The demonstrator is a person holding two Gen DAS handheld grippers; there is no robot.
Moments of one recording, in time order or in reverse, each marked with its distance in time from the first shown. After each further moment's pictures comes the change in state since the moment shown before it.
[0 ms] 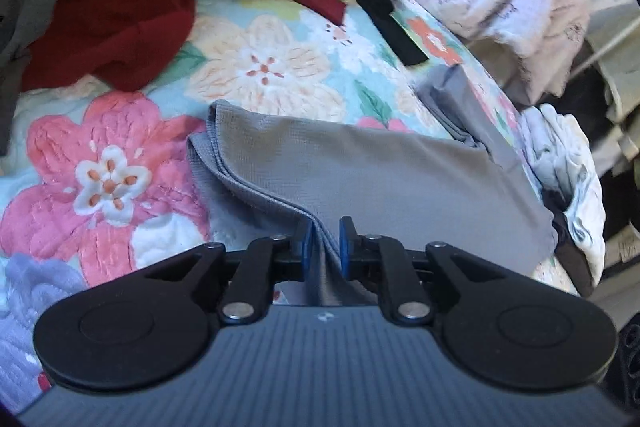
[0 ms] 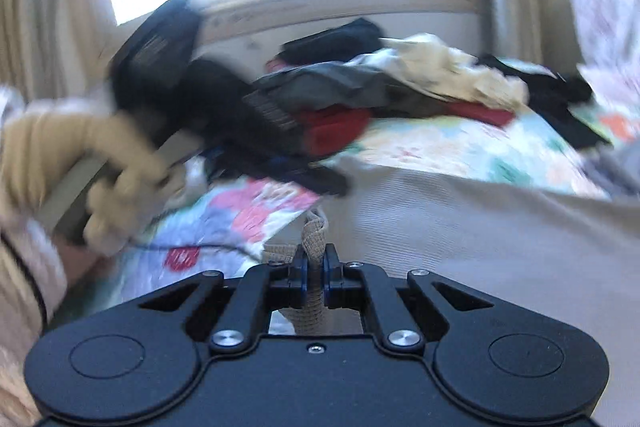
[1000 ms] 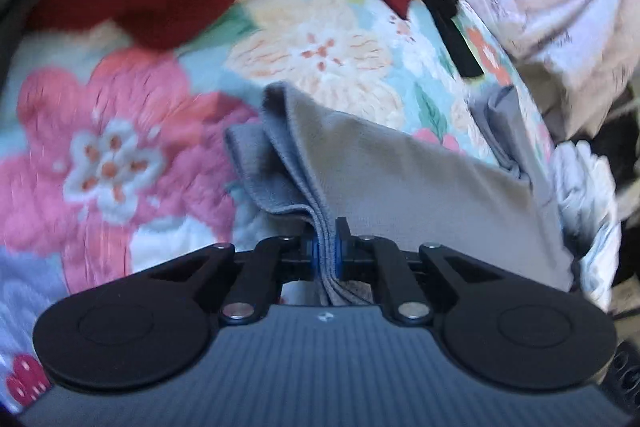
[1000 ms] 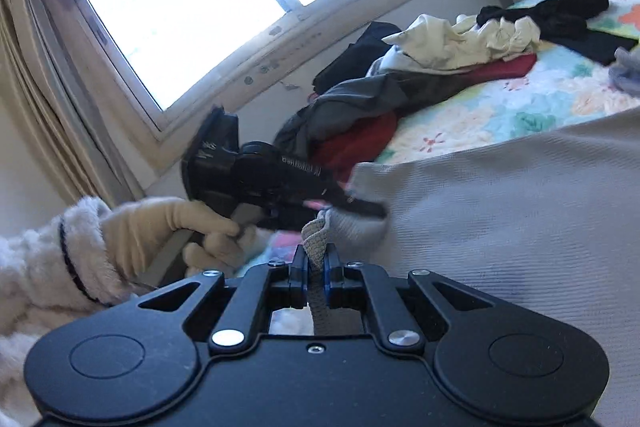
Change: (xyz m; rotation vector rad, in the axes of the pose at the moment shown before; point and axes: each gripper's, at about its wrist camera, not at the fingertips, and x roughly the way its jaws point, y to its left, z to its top) left arm 0.046 0.021 0.010 -0.105 0.041 0.078; right arm -0.001 -0.070 -0.012 0.243 -0.061 0.322
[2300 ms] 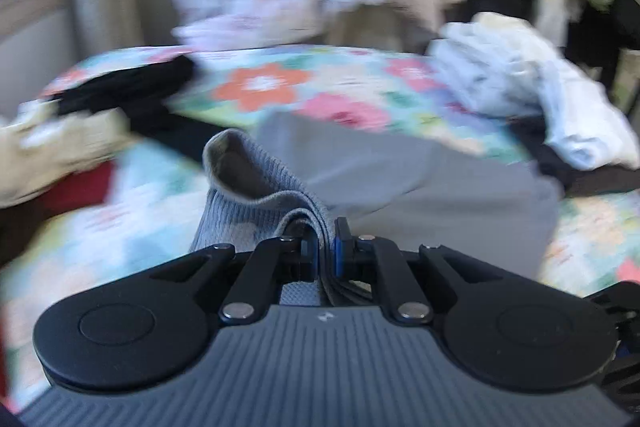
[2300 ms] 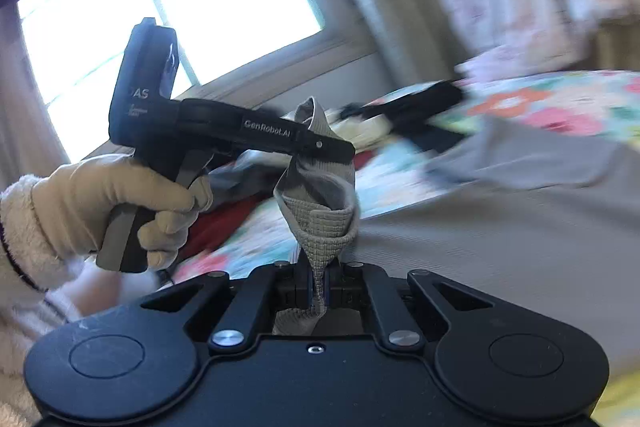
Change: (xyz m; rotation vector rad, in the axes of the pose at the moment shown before) left arm 0.079 -0.328 -0.019 0.840 -0.126 -0.082; right arm -0.163 -0.062 0.004 0.001 -0.252 -0.372
